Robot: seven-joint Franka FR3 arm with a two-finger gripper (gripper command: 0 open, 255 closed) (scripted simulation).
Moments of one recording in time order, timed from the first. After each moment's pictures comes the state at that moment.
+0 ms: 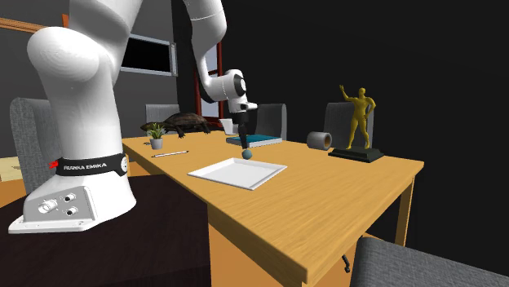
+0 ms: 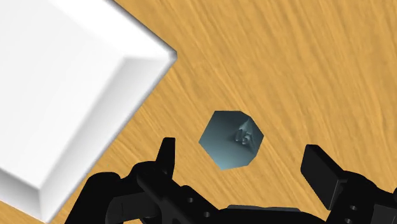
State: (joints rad) arm 0.23 0.40 0.50 -2.18 -0.57 2.51 1.31
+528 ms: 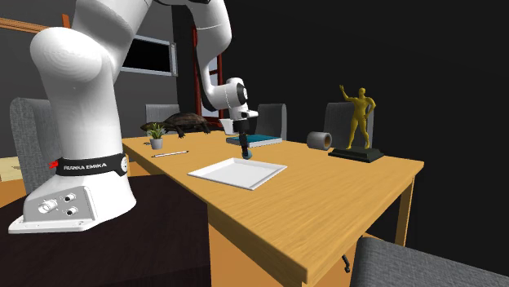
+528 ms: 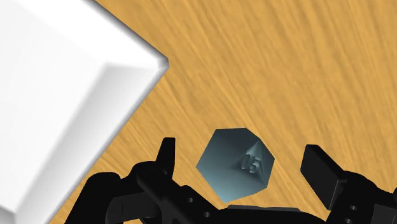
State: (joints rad) arm 0.26 0.48 0.44 -2.16 -0.65 2.56 1.37
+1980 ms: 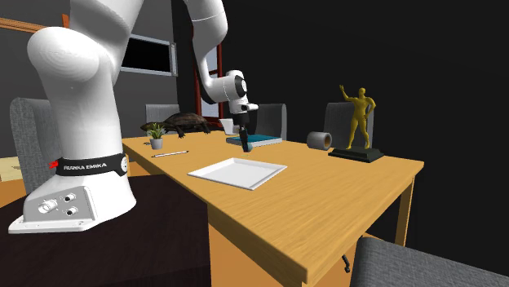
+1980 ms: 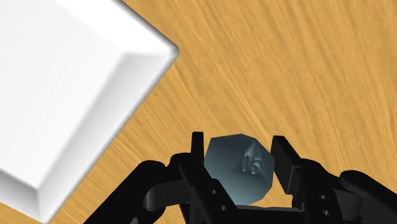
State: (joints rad) arm 0.23 0.41 0.49 -2.18 -0.58 2.51 1.31
